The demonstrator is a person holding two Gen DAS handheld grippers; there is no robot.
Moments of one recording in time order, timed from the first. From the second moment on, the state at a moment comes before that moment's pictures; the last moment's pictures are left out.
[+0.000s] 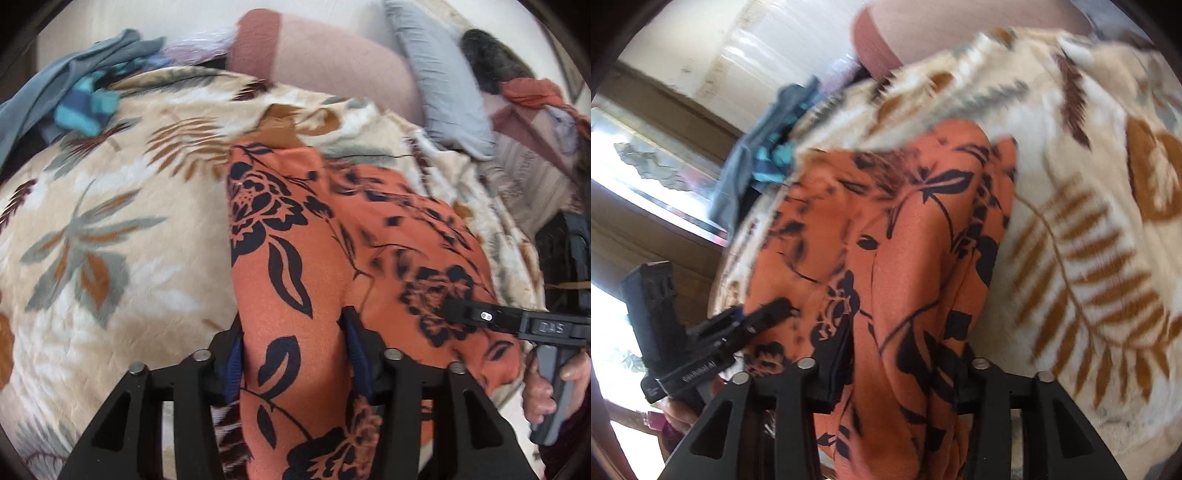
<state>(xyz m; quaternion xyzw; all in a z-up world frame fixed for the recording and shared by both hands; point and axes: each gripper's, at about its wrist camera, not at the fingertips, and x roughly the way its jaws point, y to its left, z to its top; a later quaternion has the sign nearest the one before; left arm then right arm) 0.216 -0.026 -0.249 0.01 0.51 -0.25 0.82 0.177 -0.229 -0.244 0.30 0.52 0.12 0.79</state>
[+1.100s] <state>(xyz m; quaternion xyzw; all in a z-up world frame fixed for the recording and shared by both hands) -0.002 -0.010 -0.016 0.09 0.26 -0.02 0.96 -0.016 -0.184 -0.018 0.16 0.33 0.02 0.93</state>
